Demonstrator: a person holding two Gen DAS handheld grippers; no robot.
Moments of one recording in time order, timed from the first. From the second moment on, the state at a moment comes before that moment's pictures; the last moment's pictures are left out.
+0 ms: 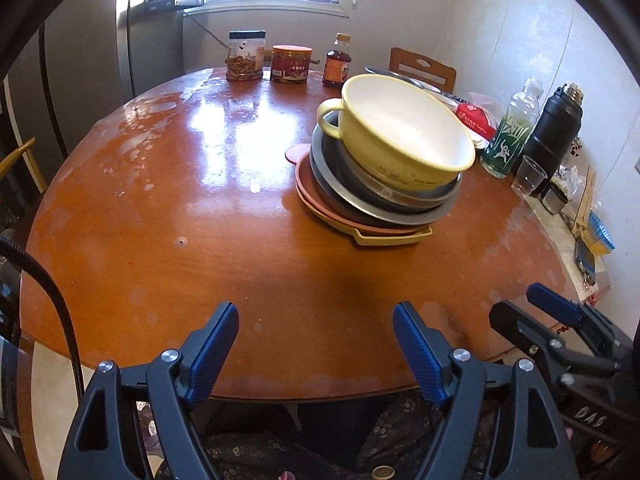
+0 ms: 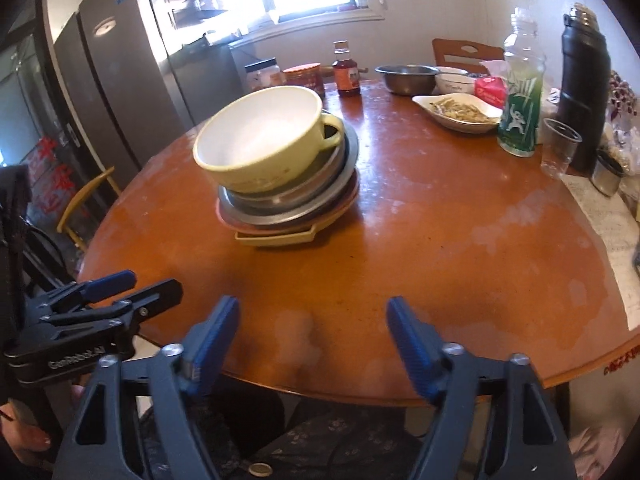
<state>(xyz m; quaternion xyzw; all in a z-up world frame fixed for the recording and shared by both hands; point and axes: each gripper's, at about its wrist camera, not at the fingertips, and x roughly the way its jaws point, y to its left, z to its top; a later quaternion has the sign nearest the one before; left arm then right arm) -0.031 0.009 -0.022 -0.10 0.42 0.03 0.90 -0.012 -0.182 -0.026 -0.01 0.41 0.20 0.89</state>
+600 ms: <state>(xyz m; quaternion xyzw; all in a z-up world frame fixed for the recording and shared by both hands) -0.028 -0.002 -0.026 -0.08 0.43 0.03 0.90 -0.020 -0.181 -0.030 -0.03 0.38 0.18 0.91</state>
